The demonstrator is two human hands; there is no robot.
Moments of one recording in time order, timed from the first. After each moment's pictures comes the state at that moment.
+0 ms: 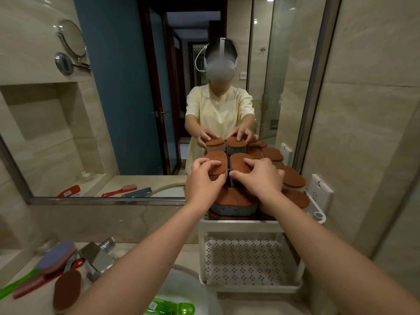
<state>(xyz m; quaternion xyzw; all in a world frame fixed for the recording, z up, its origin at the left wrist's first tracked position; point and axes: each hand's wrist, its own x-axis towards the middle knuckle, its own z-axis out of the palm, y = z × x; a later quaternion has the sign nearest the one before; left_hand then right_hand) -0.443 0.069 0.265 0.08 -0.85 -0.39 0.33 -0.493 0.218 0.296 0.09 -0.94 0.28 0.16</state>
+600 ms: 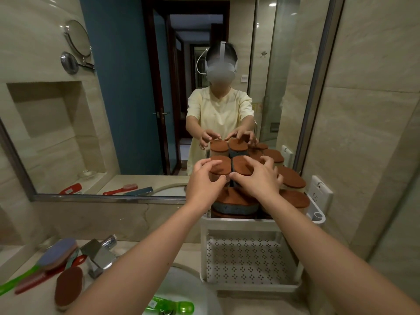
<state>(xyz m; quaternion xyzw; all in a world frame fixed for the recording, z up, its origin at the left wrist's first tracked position) -0.431 0.065 0.267 0.04 -0.84 -0.45 0.30 -0.482 0.213 0.291 0.09 -0.93 0.32 0.14</state>
